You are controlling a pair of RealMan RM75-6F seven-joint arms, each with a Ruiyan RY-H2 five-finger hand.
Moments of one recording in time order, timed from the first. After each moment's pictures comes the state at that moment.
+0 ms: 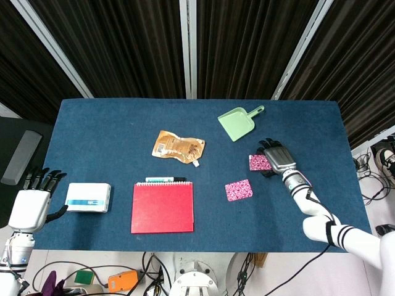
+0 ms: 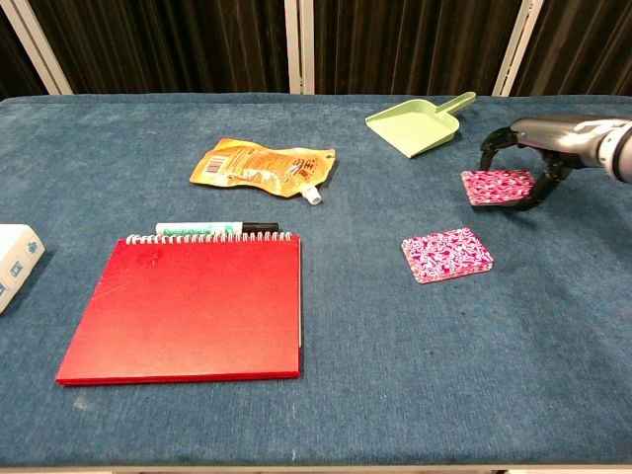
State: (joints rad) left arm -0.11 -1.20 -0.03 -1.58 1.54 1.50 0.19; right arm 0.75 -1.53 0.17 -1.14 -1.11 0.69 -0.11
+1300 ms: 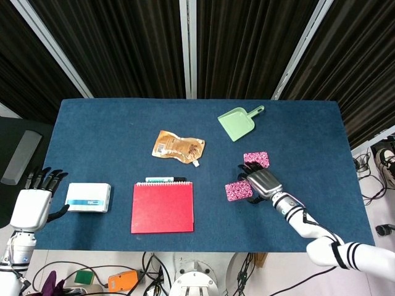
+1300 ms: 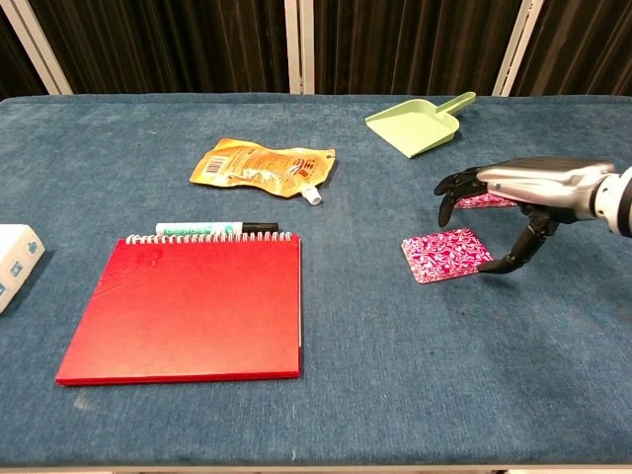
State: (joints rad) left arm -0.11 -1.21 -0.03 -1.57 1.54 1.50 0.19; right arm 0.71 -1.43 0.06 -1.46 -1.26 0.76 -0.15
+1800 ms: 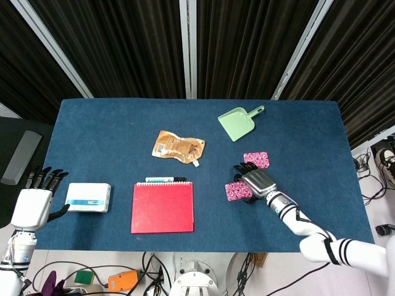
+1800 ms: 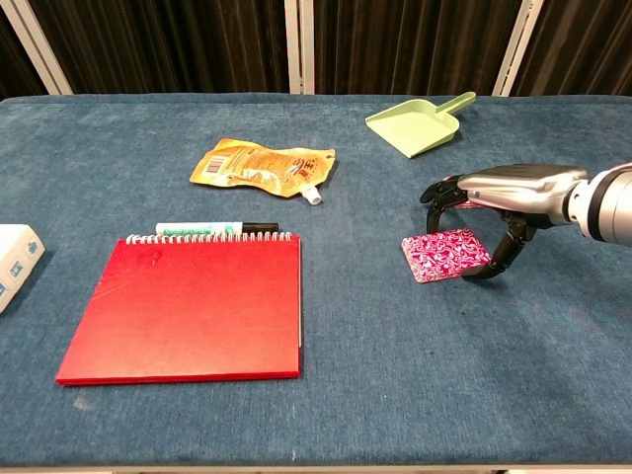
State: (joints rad) left arm -0.12 -1.21 -0.03 -1.57 1.54 1.50 0.19; right arm 0.74 -1.47 0.06 -1.44 -1.21 0.73 -0.19
